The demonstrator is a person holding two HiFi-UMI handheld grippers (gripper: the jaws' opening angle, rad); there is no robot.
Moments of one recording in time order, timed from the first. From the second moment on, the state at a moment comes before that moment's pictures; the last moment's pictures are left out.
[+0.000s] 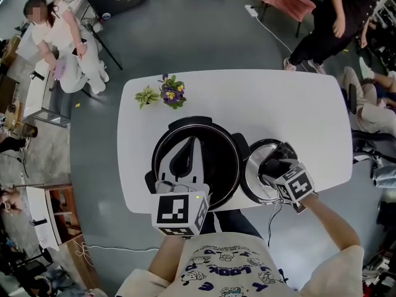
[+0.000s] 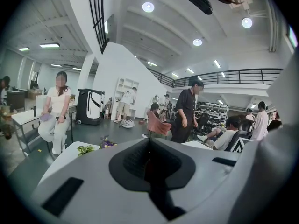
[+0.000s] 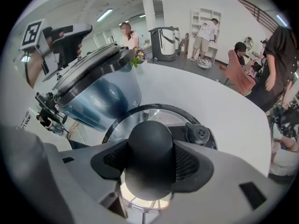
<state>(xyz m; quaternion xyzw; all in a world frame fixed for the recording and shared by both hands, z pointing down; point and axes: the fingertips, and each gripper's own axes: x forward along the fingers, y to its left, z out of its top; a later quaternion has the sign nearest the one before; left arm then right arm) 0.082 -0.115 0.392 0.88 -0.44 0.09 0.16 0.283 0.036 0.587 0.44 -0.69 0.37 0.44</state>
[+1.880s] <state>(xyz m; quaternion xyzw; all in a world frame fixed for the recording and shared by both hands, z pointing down) -0.111 -0.095 0.374 0.77 -0.61 0.05 0.17 0.107 -0.049 0.376 0.23 -0.82 0.20 0.49</state>
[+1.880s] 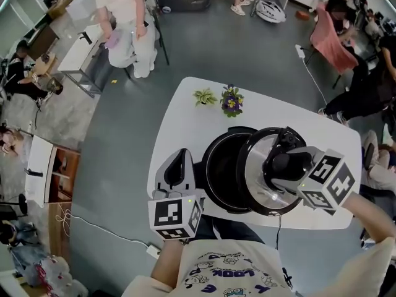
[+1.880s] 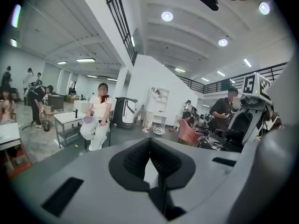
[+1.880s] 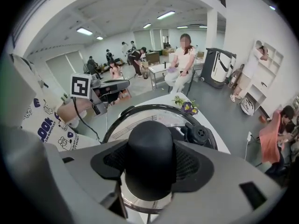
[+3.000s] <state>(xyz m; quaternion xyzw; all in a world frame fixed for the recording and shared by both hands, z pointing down) -0.132 -0.065 0.465 0.75 -0.59 0.06 0.29 0.018 -0.052 0.422 0.15 -0.82 0.14 0.53</state>
